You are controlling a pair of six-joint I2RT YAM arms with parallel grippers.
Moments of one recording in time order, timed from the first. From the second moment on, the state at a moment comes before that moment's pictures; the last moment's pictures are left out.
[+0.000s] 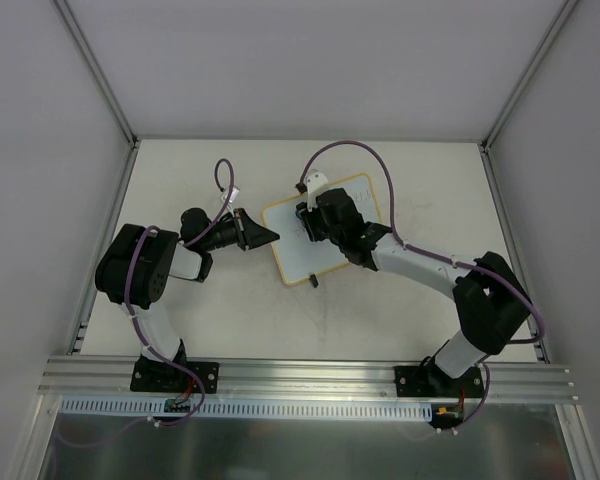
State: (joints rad) left arm -0.19 1.81 0.55 1.19 0.95 -0.81; right arm 0.80 1.60 1.06 0.04 0.18 0.01
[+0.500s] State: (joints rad) left arm -0.19 1.81 0.55 1.19 0.96 -0.81; right arm 0.85 1.66 1.09 0.04 0.18 0.03
